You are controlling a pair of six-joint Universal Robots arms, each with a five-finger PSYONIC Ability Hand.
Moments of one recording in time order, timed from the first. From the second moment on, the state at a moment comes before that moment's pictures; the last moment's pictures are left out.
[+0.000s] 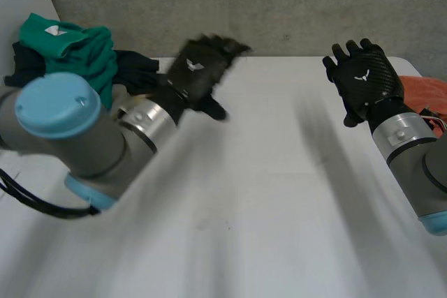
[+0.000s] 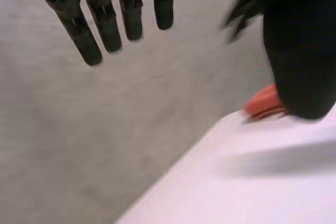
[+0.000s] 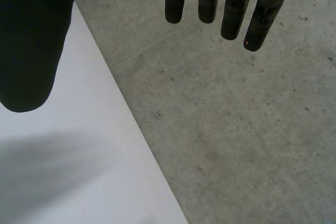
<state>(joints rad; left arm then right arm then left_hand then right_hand) 4.22 -2.06 -1.37 3.64 -1.24 3.34 1.83 -1.30 1.71 -0.51 1.33 2.45 0.23 0.27 0.27 0.27 0.08 0.20 0.22 0.22 0.24 0.07</state>
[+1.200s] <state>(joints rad) 4.01 -2.15 -1.42 3.65 -1.17 3.27 1.79 -1.29 1.68 -0.50 1.39 2.46 0.24 0.27 0.27 0.27 0.09 0.20 0.22 0.22 0.24 0.07</state>
